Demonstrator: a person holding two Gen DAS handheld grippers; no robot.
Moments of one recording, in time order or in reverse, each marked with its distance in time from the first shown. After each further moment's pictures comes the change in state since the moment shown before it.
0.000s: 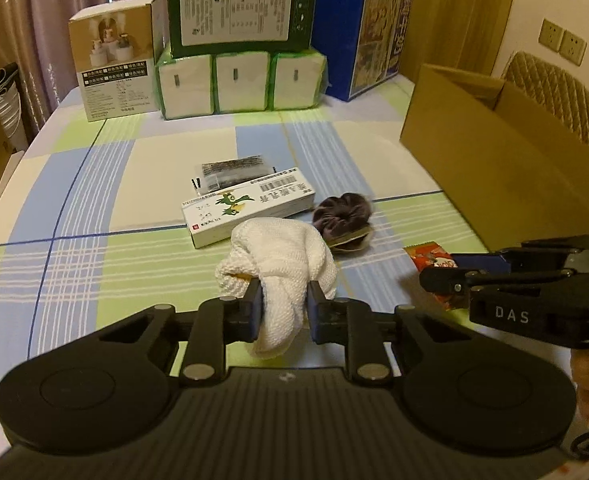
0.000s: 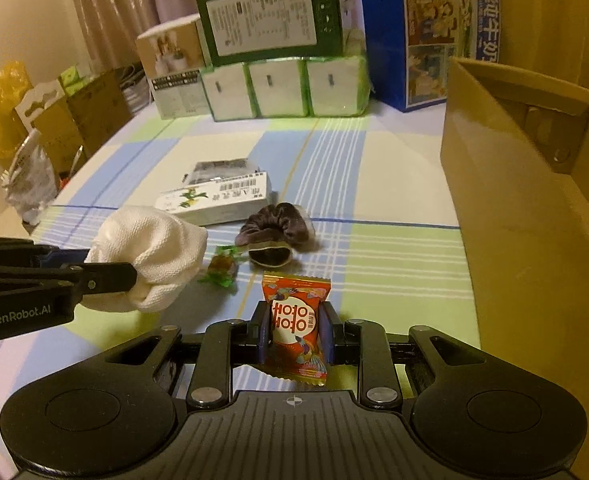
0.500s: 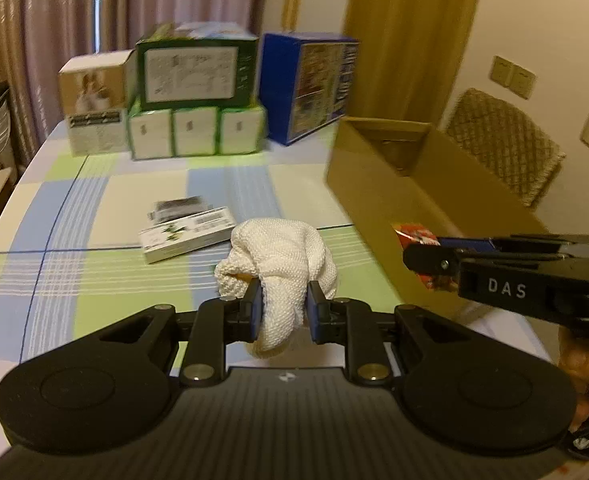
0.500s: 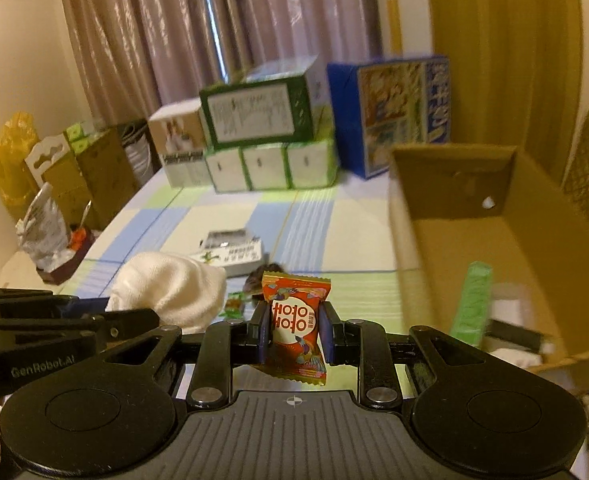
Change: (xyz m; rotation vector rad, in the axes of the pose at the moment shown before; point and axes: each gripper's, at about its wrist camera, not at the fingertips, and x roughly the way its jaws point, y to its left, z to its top) left arm -0.102 -0.071 0.005 -0.005 -0.089 -0.081; right arm -0.136 -0.002 0.004 0.037 -0.158 -0.028
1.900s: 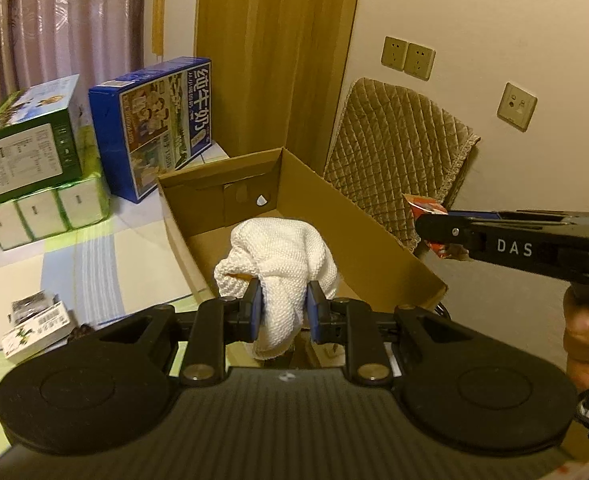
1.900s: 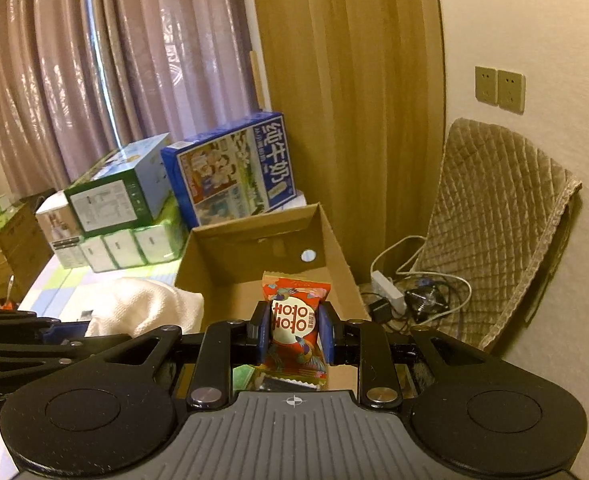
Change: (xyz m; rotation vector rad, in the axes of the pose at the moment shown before) left arm 0.057 -0.174 0.071 0.185 -0.005 -0.176; right arm -0.096 -0.179 0.044 0.147 -0.117 -0.205
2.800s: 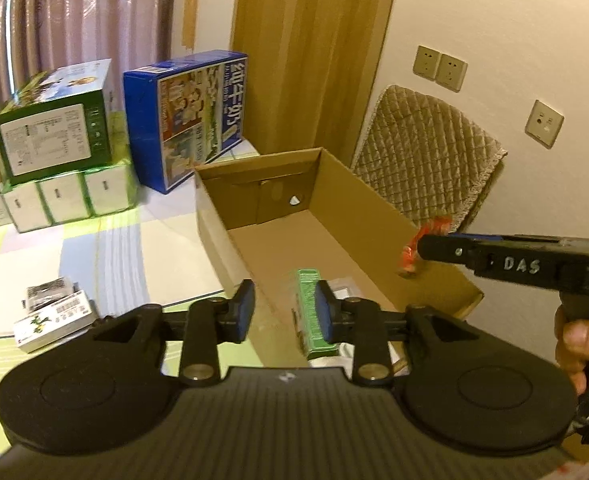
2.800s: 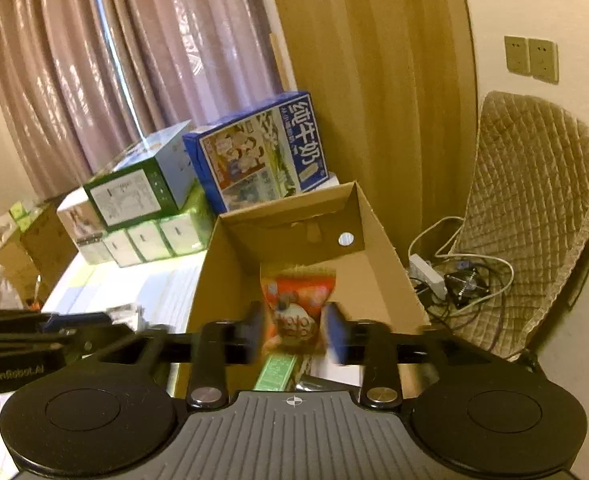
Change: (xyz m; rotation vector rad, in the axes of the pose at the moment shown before) left arm 0.001 0.042 -0.008 -0.073 -0.011 0.046; right arm 0.036 0.004 -0.007 0.045 0.035 0.104
